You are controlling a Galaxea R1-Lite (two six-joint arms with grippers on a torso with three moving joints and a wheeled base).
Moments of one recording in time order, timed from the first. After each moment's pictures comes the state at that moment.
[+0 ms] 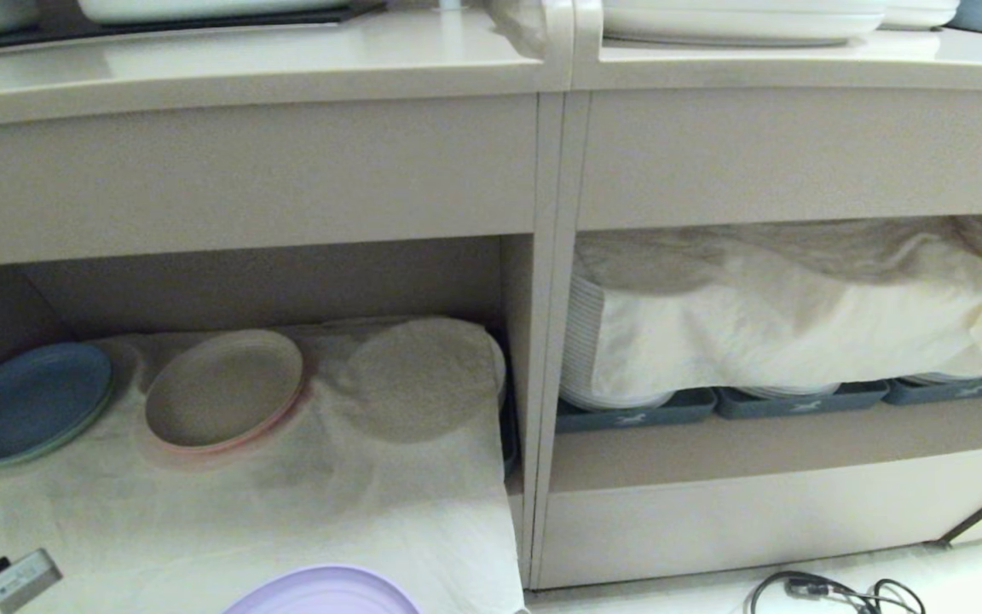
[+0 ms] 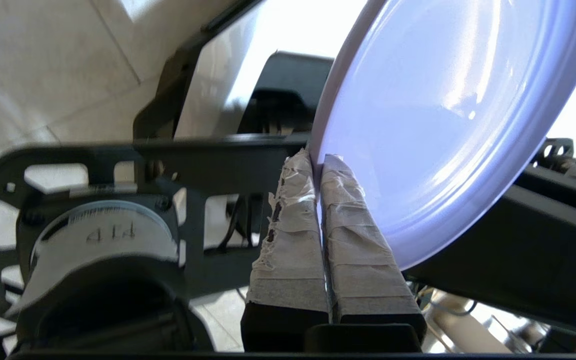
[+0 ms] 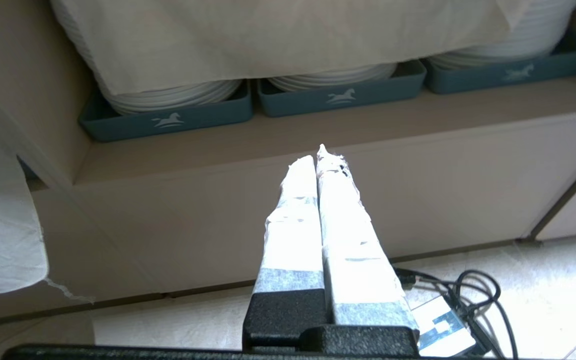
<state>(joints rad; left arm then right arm) 0.02 1.00 -0.52 0.74 -0.45 -0.24 0.00 0.00 0.00 -0.01 -0.05 0.08</state>
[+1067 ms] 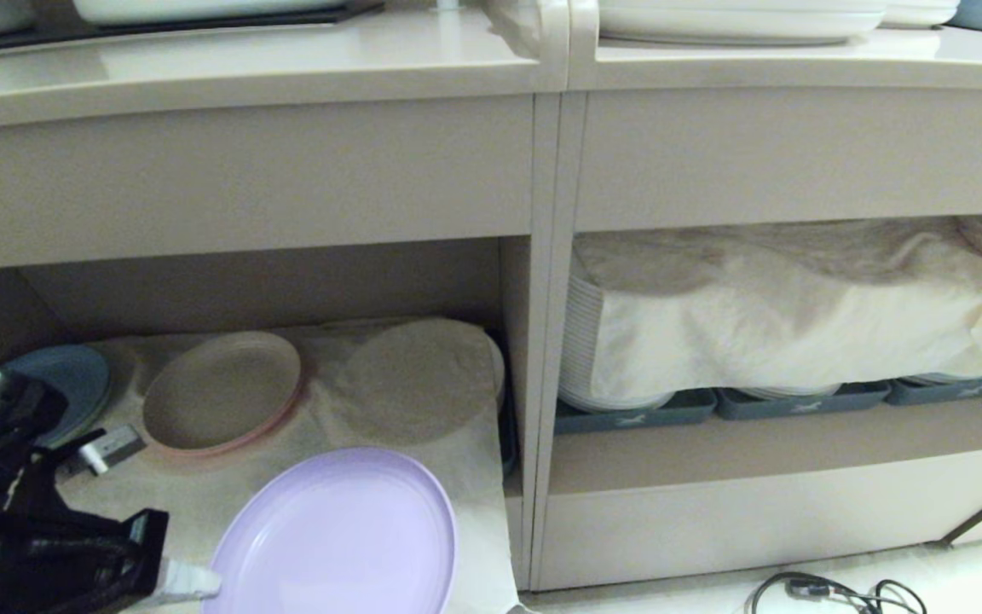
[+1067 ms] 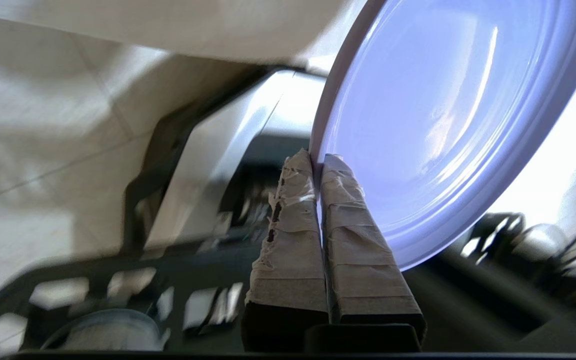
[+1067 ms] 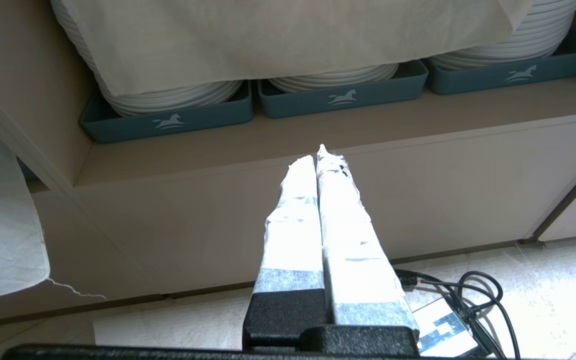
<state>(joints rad) 0.01 1.36 -0.68 0.49 -0.44 -0.34 0.00 0.00 0.00 -0.01 -0.05 0.08</state>
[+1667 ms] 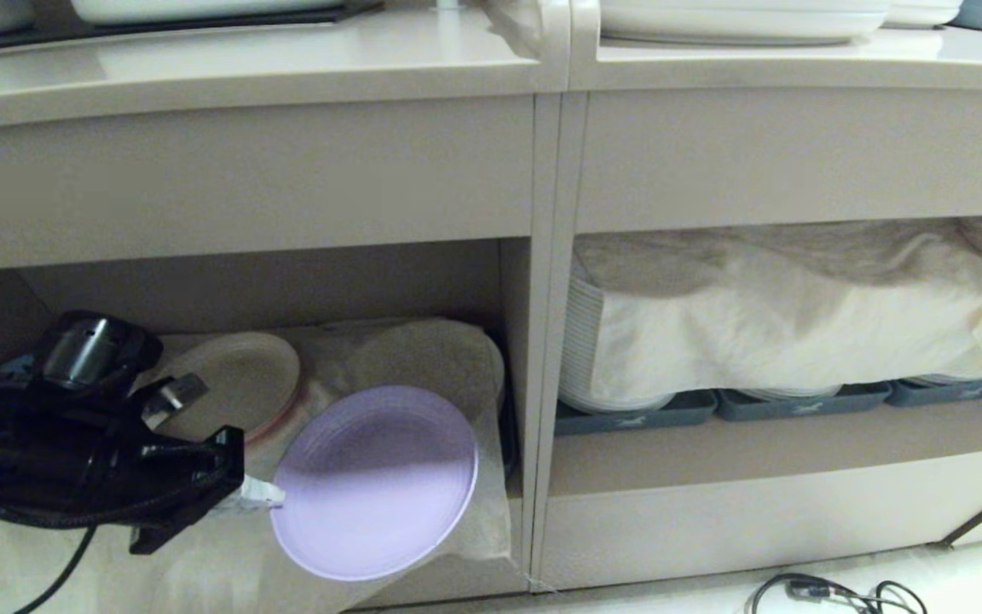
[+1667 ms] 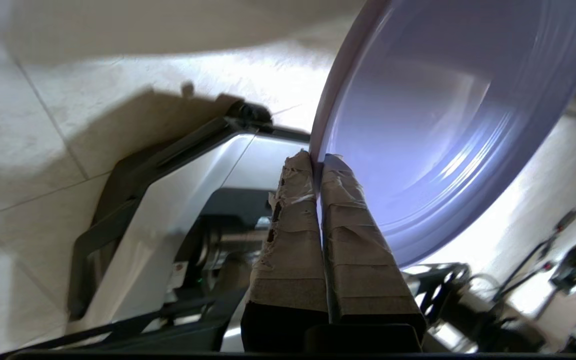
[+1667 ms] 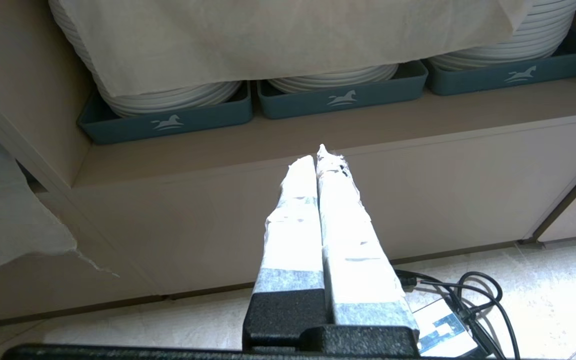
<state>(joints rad) -0.05 1.57 -0.77 0.27 -0.44 -0.53 0.00 0.00 0.00 -0.01 -0.05 0.08</state>
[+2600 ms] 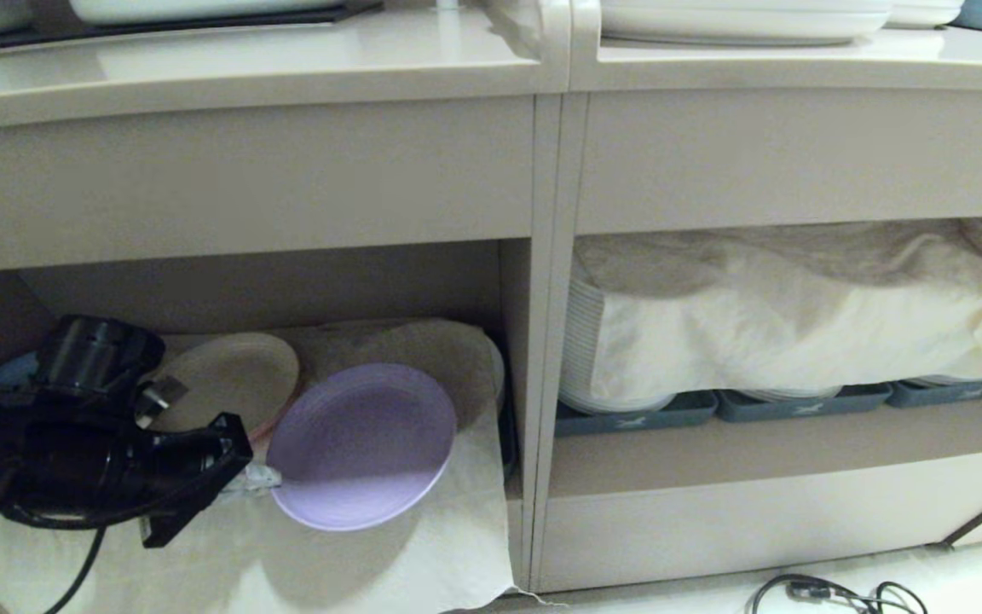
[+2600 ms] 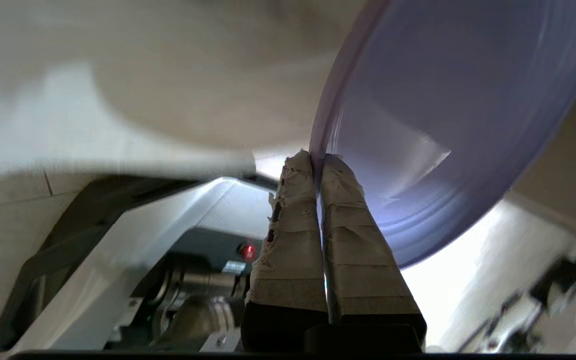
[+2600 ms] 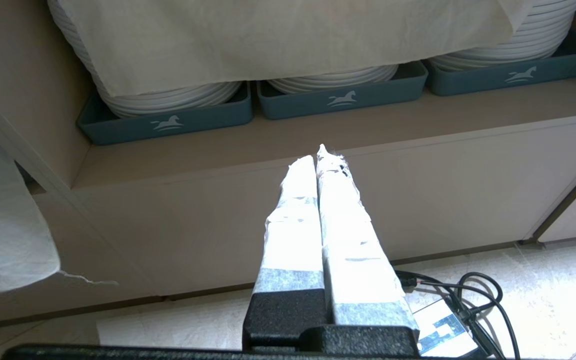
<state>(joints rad) -0.05 1.58 -0.71 0.09 -0.34 -0.76 0.00 0.00 0.00 -0.01 -0.05 0.08</state>
